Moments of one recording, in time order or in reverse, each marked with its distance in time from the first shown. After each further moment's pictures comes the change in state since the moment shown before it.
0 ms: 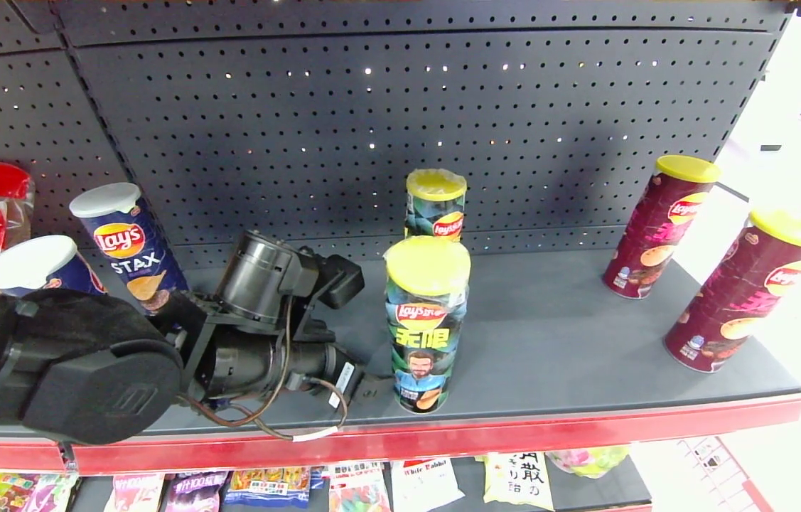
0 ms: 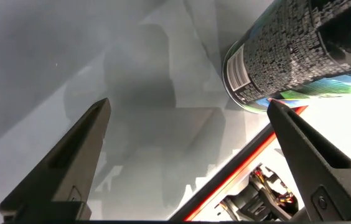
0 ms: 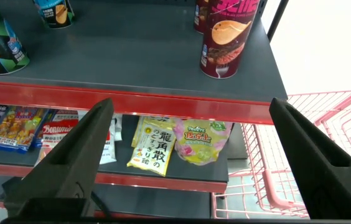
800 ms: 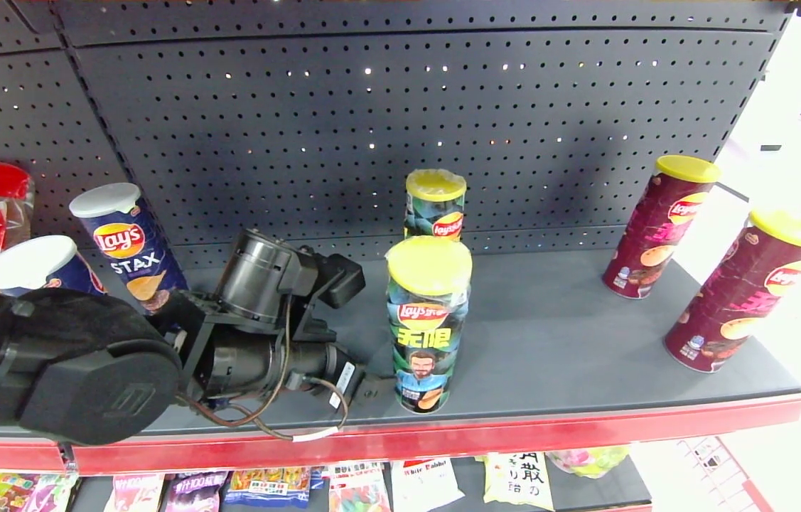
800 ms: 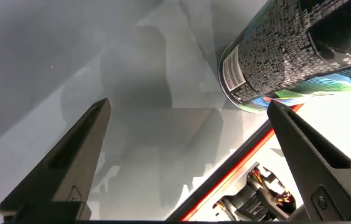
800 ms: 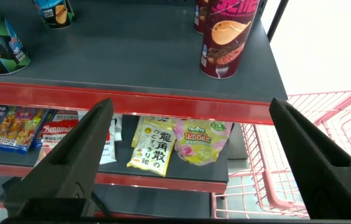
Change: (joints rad) left arm -0.001 -0.004 -0.001 0.000 -0.011 -0.001; right arm 0.000 0.000 0.000 0.000 0.000 0.000
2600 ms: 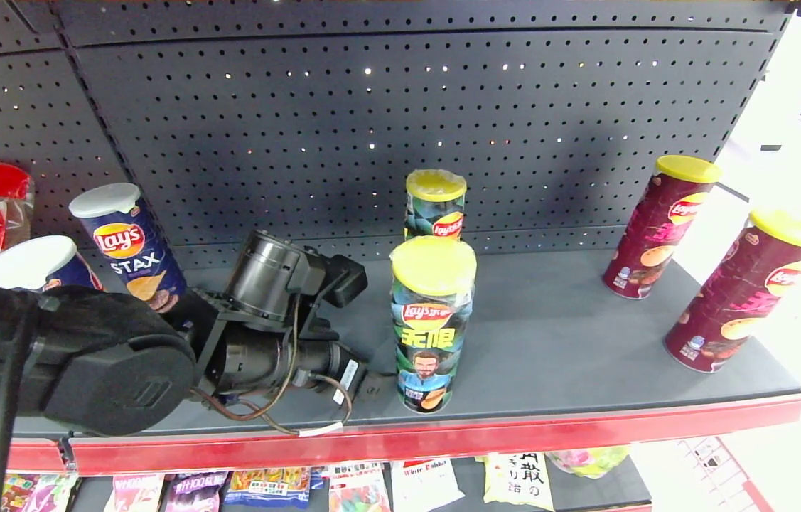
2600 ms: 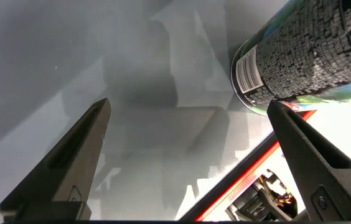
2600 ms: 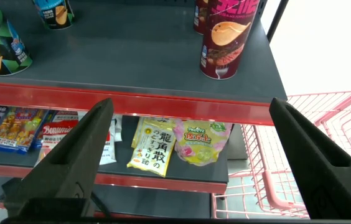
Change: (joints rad) left arm 0.003 0.029 -0.020 0.005 0.015 -0.006; right arm 0.000 0.001 -0.001 -0.001 0.000 0.000
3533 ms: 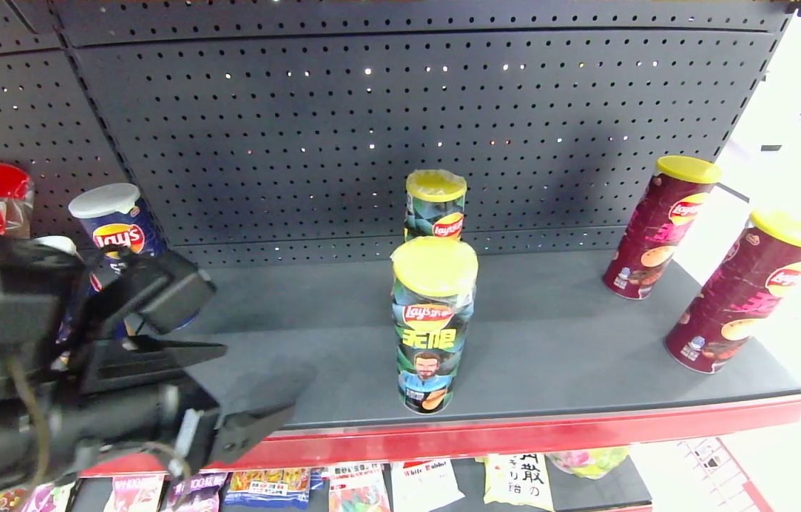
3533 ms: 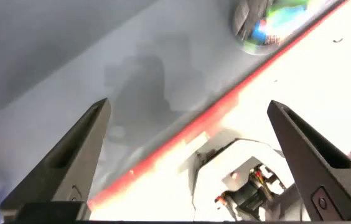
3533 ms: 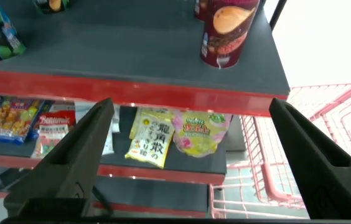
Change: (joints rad) left arm 0.066 -0.539 0.238 0.191 0.015 0.003; right arm -0.001 0.011 0.014 0.024 -0.004 -0.008
